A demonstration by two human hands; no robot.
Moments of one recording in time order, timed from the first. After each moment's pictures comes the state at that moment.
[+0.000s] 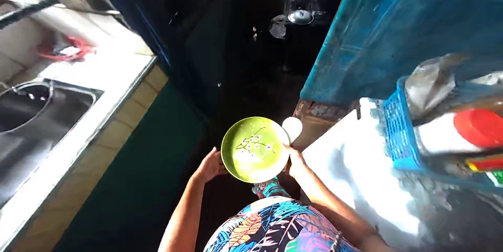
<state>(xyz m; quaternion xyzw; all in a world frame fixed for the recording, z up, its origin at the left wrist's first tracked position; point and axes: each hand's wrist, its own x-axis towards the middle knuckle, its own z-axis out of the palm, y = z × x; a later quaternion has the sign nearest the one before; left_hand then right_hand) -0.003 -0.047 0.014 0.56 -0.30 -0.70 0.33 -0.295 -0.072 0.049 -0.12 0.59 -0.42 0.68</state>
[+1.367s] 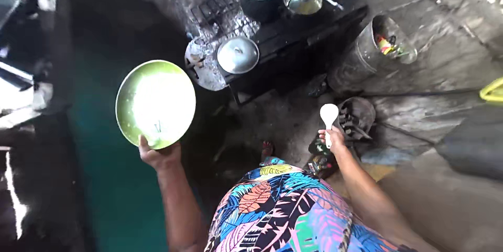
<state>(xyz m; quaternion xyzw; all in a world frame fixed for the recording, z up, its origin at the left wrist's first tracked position) -0.090 -1.092 0.047 0.36 -0.21 -0.64 0.64 -0.511 -0.817 -0.052 0.09 0.78 -0.50 0.35</state>
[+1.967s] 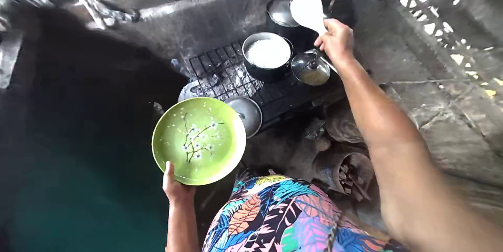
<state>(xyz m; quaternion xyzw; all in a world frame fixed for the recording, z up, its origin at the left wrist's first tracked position) -0.274 -1.278 0.041 0.44 -0.28 -0.66 0.55 -0.751 -1.311 0.179 -0.44 0.84 -0.30 0.09</state>
